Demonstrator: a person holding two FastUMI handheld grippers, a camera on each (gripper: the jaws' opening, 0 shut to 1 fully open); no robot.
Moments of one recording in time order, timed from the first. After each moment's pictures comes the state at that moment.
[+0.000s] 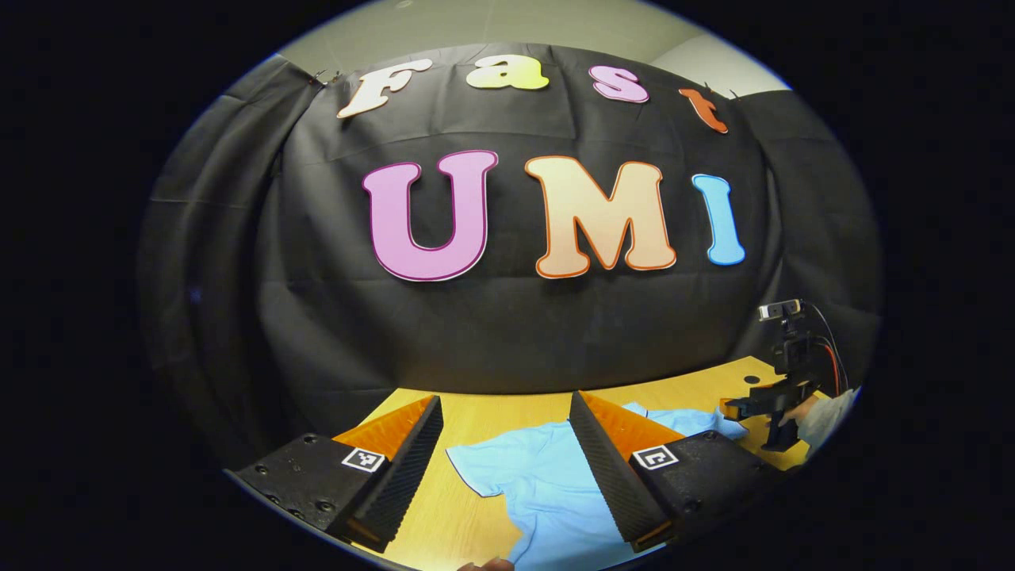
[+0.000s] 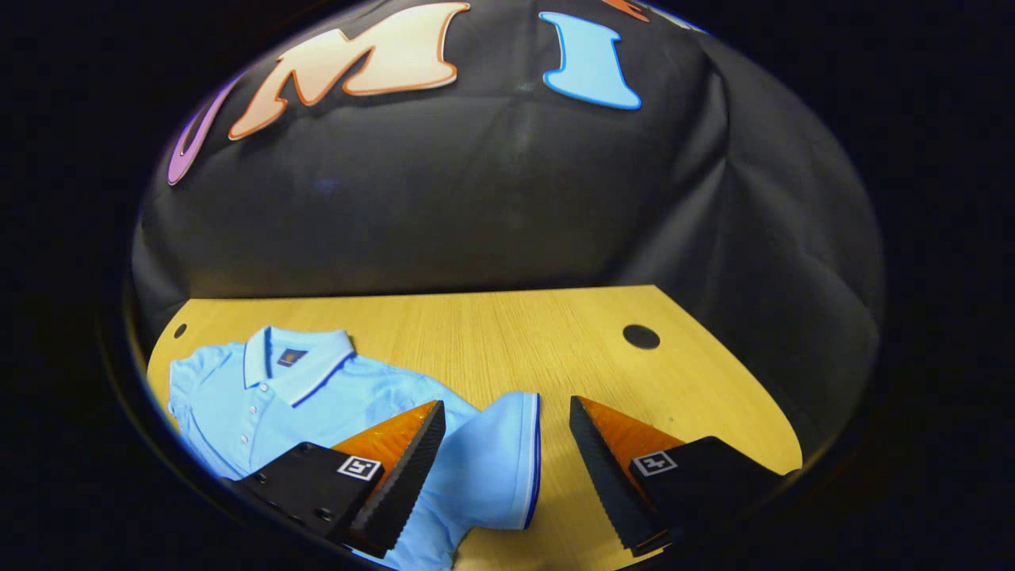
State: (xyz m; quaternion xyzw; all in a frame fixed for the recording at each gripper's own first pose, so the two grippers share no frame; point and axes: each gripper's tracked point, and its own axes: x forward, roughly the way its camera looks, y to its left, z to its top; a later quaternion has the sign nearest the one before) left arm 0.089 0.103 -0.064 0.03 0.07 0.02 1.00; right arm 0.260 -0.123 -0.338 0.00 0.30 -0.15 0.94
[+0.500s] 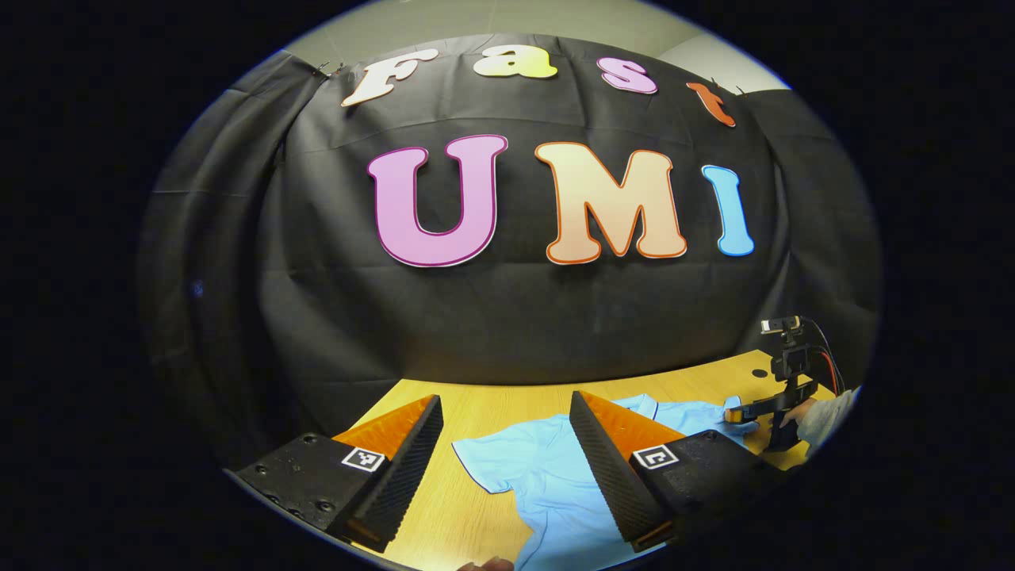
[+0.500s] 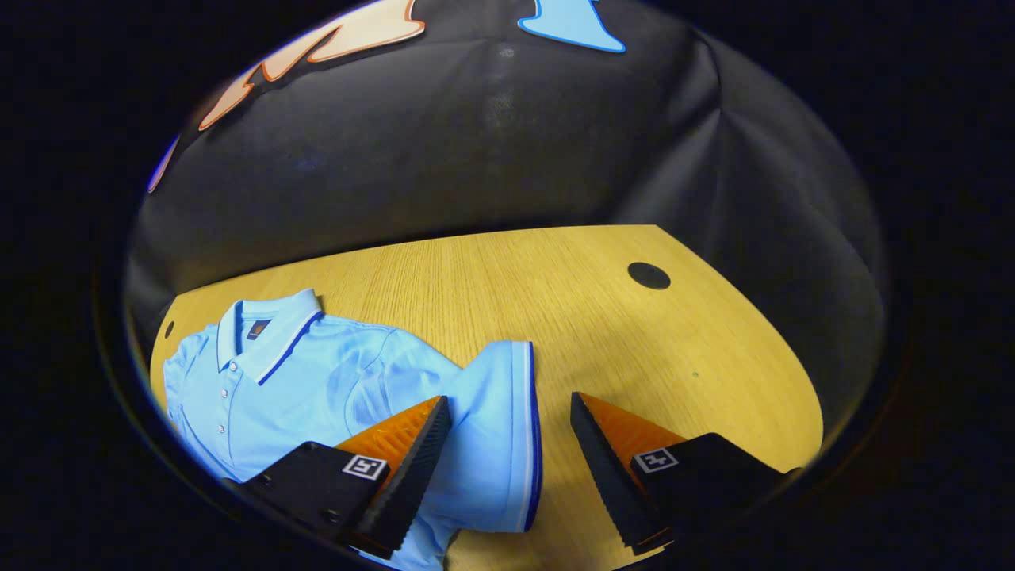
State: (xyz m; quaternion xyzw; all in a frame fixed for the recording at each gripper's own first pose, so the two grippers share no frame) left arm 0.094 0.115 -0.079 0.02 0.08 0.02 1.00; right arm 0.251 -0.120 -0.382 0.06 0.37 -0.14 0.91
